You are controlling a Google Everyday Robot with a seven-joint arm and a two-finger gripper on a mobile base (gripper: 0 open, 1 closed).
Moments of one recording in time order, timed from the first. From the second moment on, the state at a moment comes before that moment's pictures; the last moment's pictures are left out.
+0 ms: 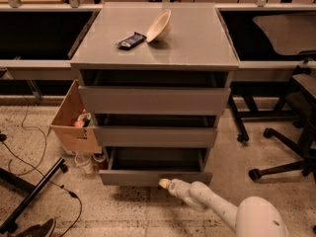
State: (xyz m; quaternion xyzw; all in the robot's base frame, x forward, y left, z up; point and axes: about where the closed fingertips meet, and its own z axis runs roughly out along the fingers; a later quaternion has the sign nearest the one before) arm 0.676 -0.037 0.155 0.10 0.87 0.39 0.28
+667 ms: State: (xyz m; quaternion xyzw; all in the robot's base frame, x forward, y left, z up) arm 0.720 -0.028 0.165 0.10 0.86 0.39 0.31
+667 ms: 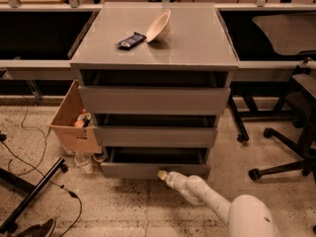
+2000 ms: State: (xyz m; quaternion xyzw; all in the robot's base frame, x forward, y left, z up) arm 0.761 -0.017 0.179 0.10 0.84 0.38 0.38
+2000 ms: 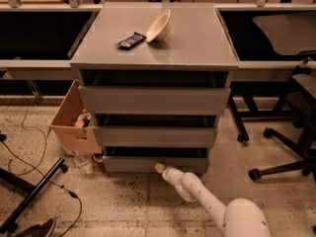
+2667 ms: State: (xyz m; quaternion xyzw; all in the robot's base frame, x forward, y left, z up) arm 0.783 0.003 0.182 0.08 0.83 0.39 0.39
